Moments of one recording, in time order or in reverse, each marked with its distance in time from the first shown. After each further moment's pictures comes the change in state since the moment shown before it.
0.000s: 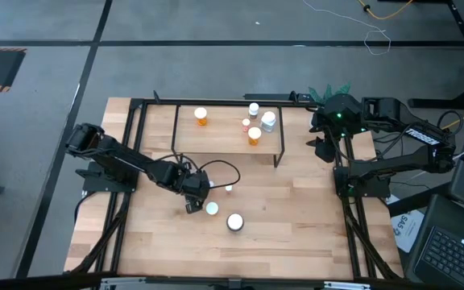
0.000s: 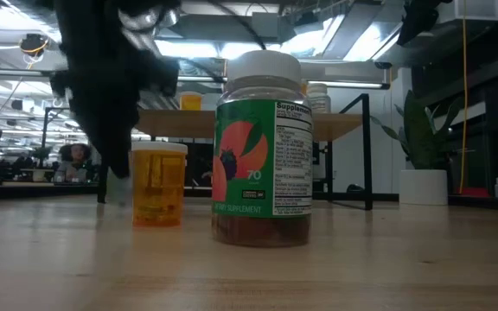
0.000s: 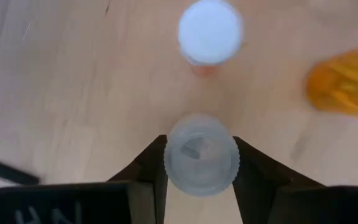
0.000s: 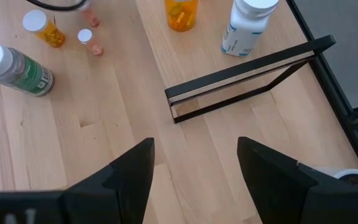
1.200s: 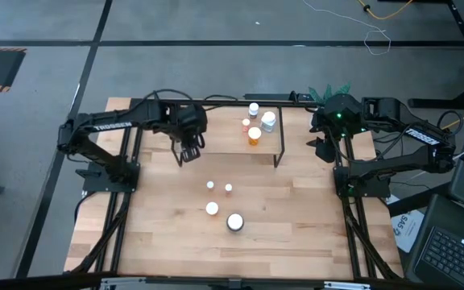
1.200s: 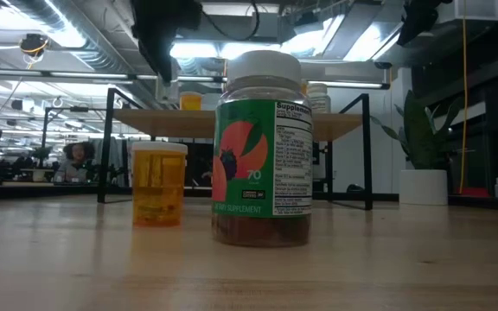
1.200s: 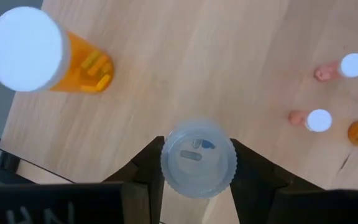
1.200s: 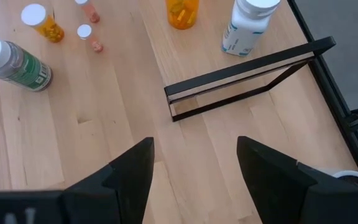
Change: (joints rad) left arm 0.486 -0.127 0.494 -0.541 0.055 0.460; right arm 0.000 0.000 0.000 -0.004 0.000 -0.024
